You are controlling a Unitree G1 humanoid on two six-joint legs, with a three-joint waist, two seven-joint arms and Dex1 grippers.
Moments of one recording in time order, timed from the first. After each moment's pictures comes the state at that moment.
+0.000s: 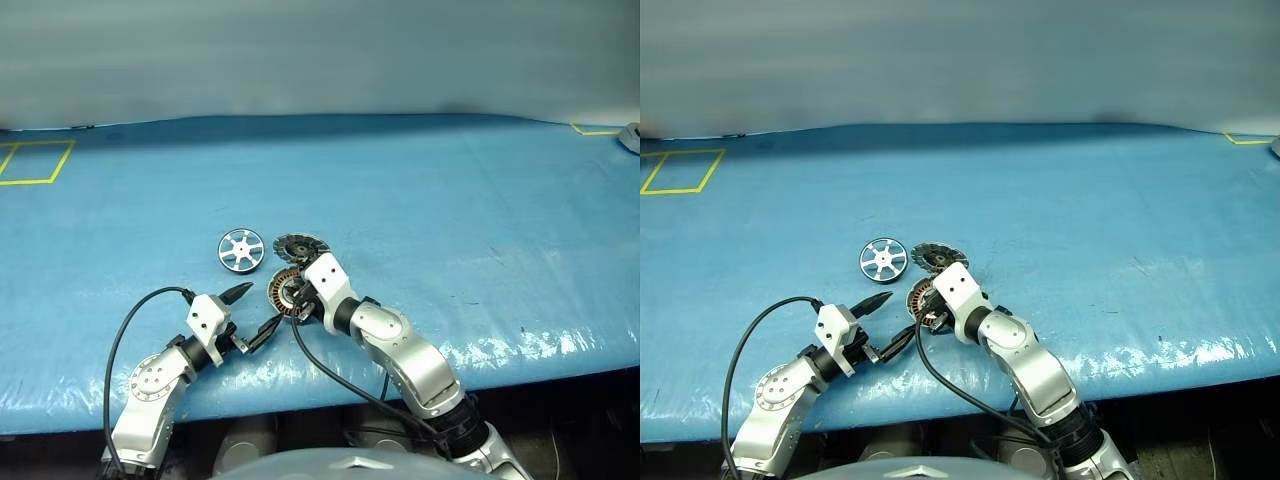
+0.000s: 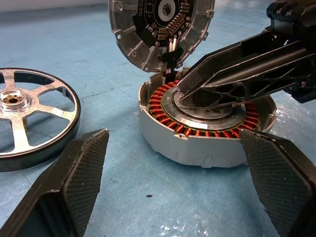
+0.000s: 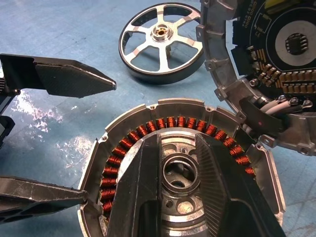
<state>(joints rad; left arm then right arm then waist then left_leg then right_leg) 0.21 0.36 -0.06 -0.04 -0.25 -0.17 -0.72 -0.15 -0.13 0.46 -0.30 0.07 0.66 0.34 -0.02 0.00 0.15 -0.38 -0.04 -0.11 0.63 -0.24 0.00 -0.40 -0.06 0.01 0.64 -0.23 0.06</state>
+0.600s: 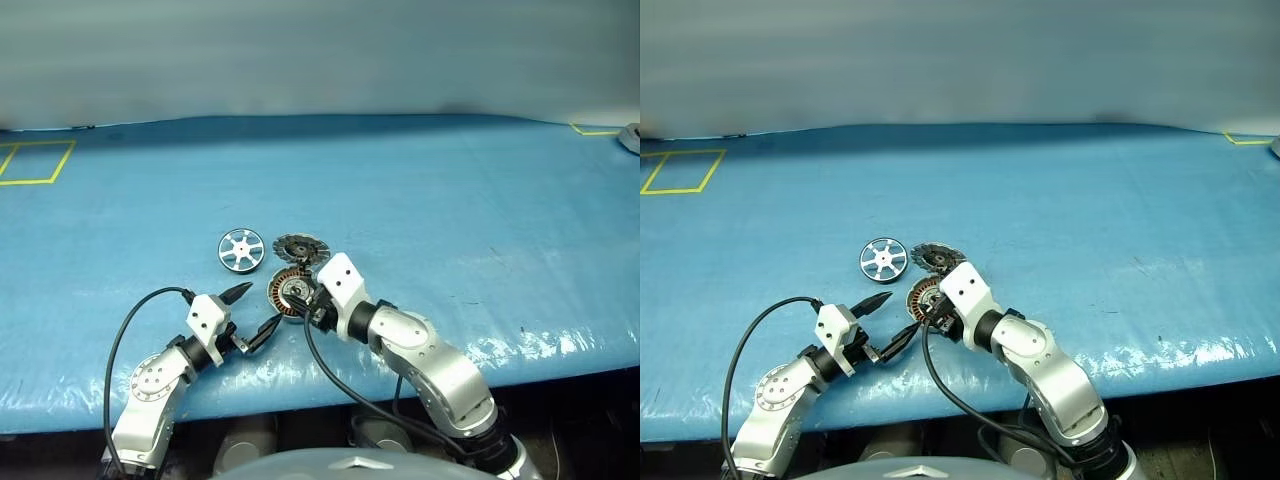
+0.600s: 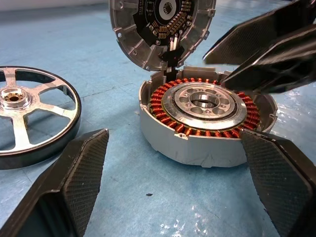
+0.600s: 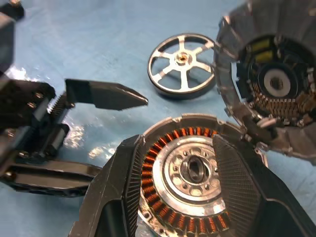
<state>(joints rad) 0.21 0.35 -0.06 -0.05 -0.25 -0.17 -0.71 -0.10 -0.19 0.42 -0.60 0.17 0.86 0.39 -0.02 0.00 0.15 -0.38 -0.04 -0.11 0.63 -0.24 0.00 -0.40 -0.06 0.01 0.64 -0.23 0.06</state>
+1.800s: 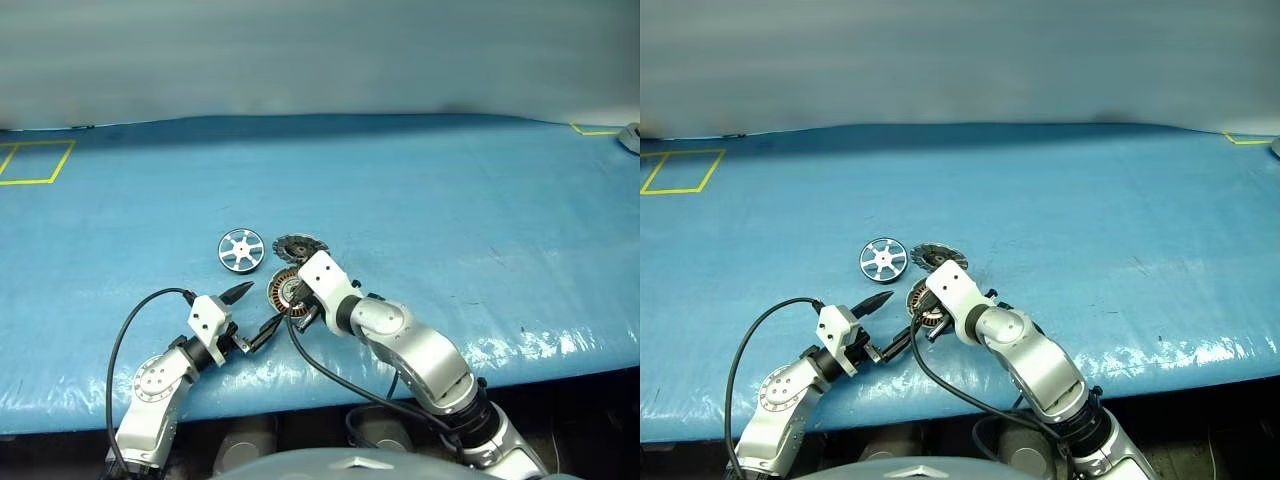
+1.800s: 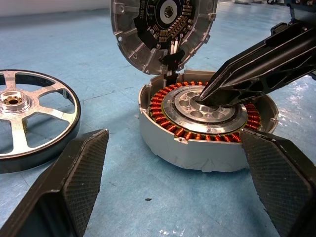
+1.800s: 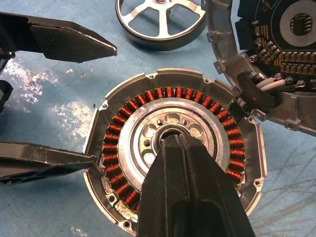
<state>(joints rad) 0.21 0.34 -0.07 -0.02 -0.25 -0.21 -0.71 -0.25 -0.18 0.52 -0.48 0.10 1.07 0.26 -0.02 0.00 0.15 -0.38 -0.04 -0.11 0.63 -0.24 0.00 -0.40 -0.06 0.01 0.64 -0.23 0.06</state>
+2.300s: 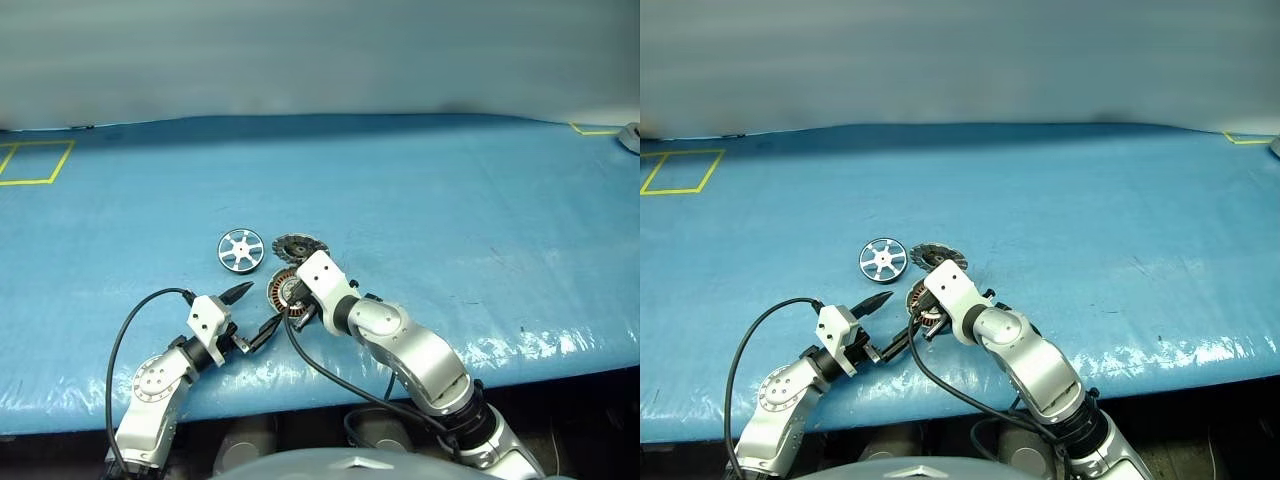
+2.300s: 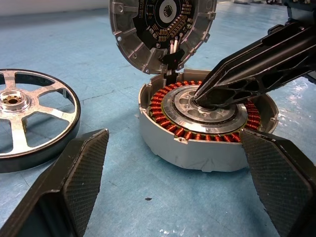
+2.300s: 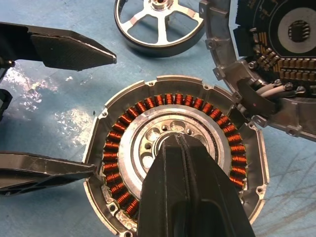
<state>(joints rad) 0.21 0.34 -0.06 -0.02 -0.25 -0.20 -0.72 -0.25 -0.17 0.53 -0.47 0.08 1.05 0.24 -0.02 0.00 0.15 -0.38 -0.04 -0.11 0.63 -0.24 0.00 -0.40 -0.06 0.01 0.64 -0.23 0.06</state>
